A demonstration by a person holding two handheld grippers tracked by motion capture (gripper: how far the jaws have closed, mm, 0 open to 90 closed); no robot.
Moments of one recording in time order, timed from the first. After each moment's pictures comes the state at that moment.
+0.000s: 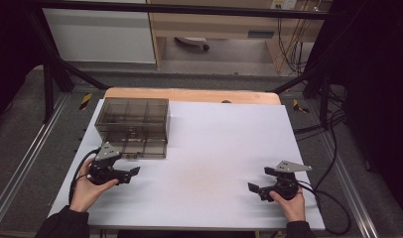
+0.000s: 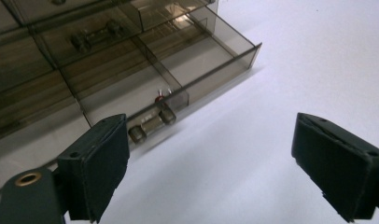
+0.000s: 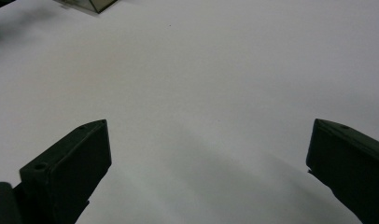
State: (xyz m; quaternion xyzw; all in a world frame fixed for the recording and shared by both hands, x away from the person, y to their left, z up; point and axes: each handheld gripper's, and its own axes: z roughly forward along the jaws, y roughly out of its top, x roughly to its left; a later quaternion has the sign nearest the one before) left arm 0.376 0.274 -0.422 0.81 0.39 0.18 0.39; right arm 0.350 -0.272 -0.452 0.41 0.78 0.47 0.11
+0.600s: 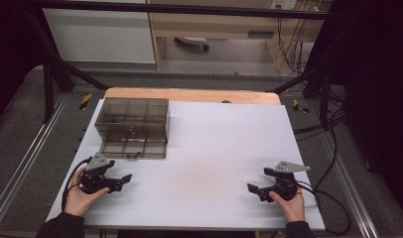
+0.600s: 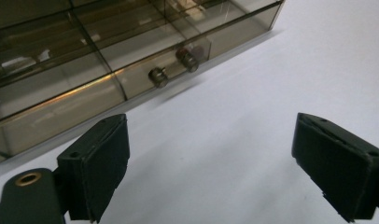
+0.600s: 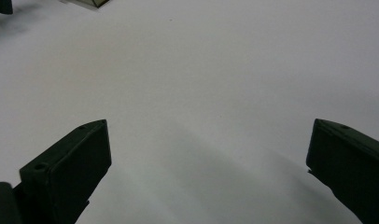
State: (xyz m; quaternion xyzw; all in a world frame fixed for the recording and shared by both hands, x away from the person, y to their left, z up) left arm 0.366 0.300 -0.449 0.81 0.41 0.18 0.39; right arm 0.350 -0.271 -0.453 0.41 0.78 0.46 0.10
